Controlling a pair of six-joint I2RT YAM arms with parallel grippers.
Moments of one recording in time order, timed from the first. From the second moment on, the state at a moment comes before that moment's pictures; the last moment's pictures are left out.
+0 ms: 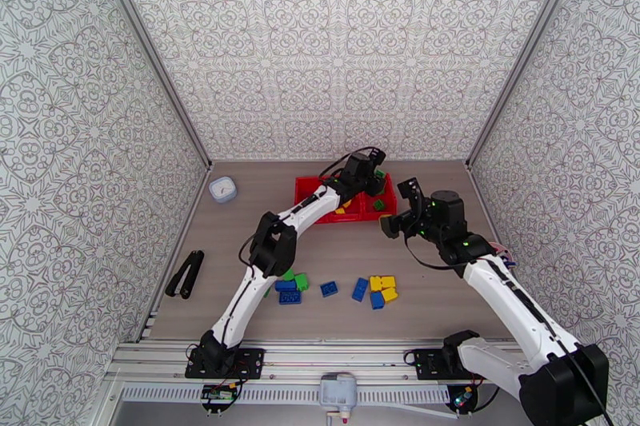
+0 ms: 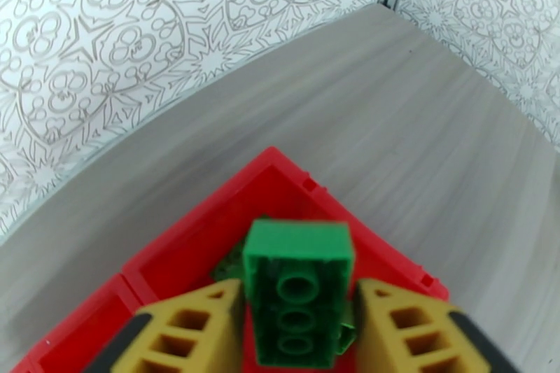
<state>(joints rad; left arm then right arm) -0.67 2.53 2.31 -0.29 0.11 -0.04 0.29 1.10 0.89 -0.31 -0.22 -0.07</state>
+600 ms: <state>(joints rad) -0.67 1.99 1.67 -0.25 0.03 -0.10 0.37 1.16 0.89 -0.34 -0.29 -0.17</state>
